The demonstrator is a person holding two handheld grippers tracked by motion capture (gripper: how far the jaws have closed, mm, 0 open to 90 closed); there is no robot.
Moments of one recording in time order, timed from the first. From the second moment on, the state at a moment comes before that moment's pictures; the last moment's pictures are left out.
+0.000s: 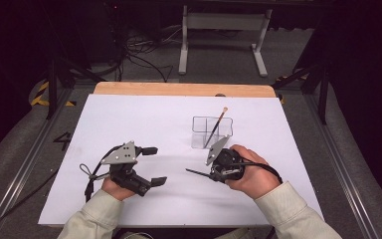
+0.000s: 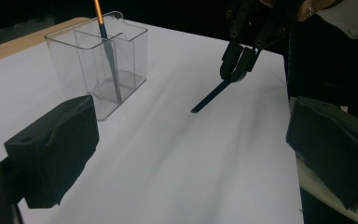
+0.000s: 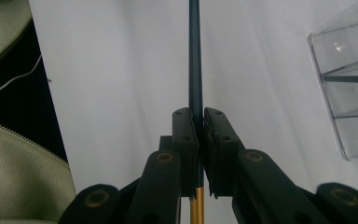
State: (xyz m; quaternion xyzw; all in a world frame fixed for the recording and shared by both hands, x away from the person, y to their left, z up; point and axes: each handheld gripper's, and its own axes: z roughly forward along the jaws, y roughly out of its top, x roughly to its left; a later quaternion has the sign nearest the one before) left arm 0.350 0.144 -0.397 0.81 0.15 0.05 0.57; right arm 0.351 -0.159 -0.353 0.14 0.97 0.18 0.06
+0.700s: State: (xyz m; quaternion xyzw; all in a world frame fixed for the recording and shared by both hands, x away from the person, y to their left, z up) left arm 0.349 0.130 -0.397 0.82 0.12 0.03 0.56; right arm 0.345 -0.140 -0.339 0.07 0.98 0.19 0.04
